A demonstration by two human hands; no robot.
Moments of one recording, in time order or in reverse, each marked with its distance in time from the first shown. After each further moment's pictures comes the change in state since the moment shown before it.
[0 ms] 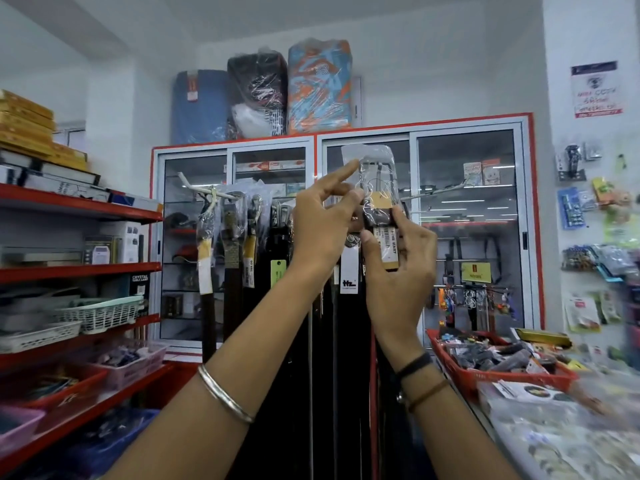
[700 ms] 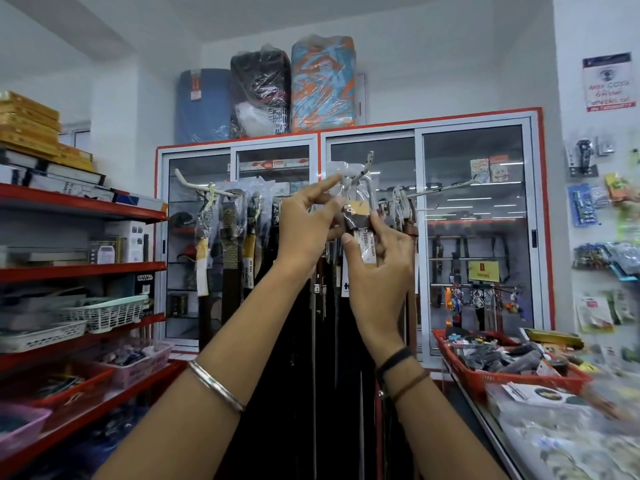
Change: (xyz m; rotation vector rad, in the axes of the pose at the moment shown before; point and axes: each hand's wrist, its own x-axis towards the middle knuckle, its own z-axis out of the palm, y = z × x) left_hand 0.015 -0.022 -0.019 0.050 0.023 -0.106; right_hand -0.005 0.012 0.025 0.030 -0.089 0.170
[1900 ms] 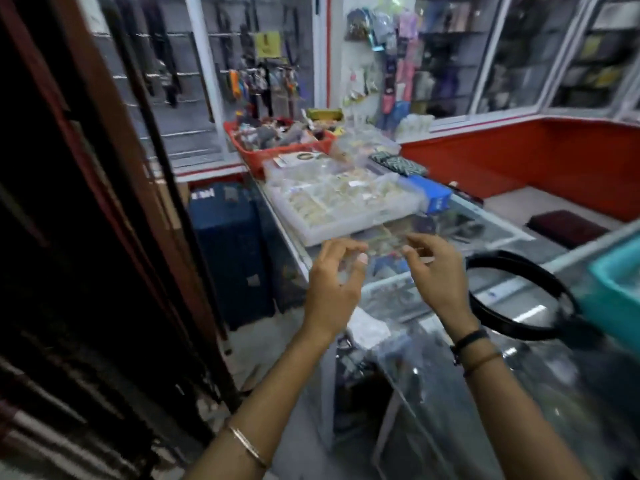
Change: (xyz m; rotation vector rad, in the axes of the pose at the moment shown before) left_hand -0.380 -0.138 0.260 -0.051 -0.551 -0.340; right_hand -0.123 0.073 -0.495 -1.103 -0.126 0.525
